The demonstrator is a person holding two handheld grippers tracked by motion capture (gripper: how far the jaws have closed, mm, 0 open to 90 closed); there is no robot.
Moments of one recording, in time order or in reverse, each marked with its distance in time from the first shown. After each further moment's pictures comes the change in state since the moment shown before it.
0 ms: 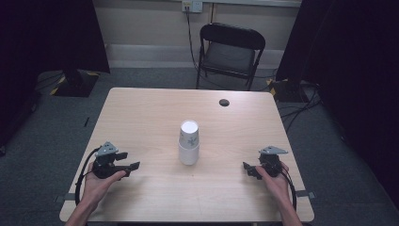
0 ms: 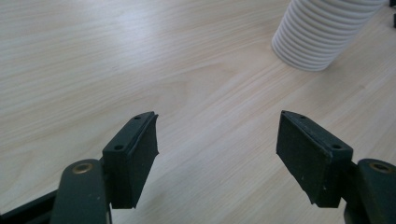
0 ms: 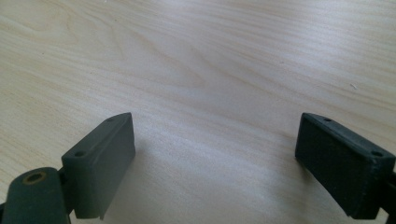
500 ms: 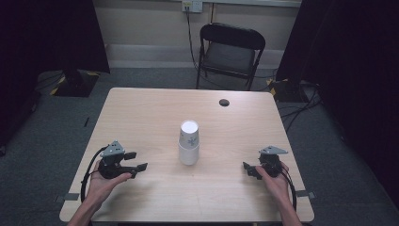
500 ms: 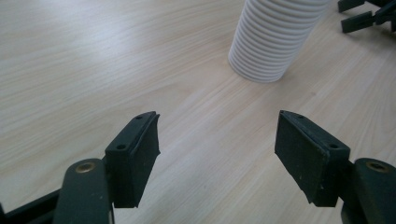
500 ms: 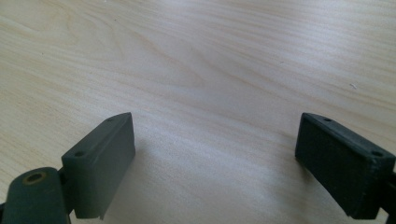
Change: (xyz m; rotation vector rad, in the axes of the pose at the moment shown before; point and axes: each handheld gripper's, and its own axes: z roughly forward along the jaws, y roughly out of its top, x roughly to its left) left arm -0.020 0.015 0.001 -0.017 -0.093 0.065; right arm 0.000 0.000 0.000 0.000 -0.002 0.002
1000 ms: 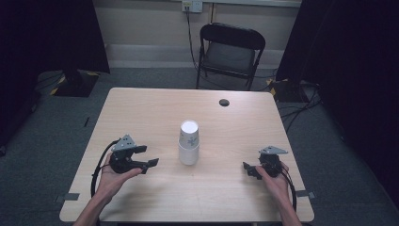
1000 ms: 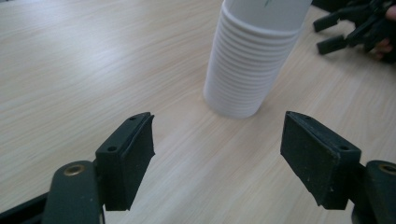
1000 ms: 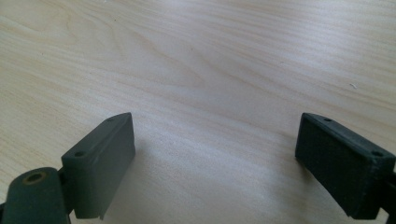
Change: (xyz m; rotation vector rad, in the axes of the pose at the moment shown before) left arm -0.020 0.032 0.016 -0.042 -0.043 0.040; right arm 0.000 0.000 0.000 0.000 0.000 0.000
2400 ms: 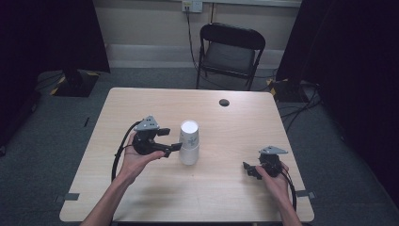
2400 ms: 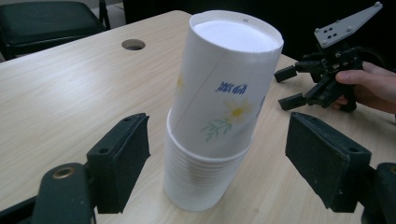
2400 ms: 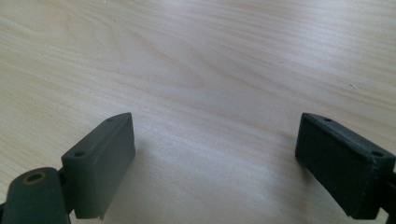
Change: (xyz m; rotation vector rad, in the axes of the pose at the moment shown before) left arm -0.022 0.073 0.038 -0.064 -0.104 0.058; right arm 0.000 0.000 0.000 0.000 0.000 0.000
